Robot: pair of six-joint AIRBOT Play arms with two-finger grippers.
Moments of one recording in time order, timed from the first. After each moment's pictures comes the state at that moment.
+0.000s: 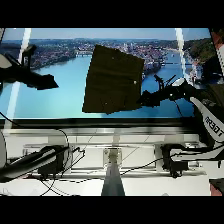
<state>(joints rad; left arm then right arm) 0.20 -1.24 1.11 1.11 -1.37 -1.23 -0.02 -1.51 0.80 -0.79 1.14 1.21</state>
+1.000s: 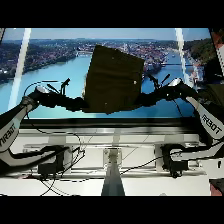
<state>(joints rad) 0.01 -1.43 0.67 0.68 -1.08 -0.97 0.02 -1.54 0.81 -0.71 1.12 1.03</state>
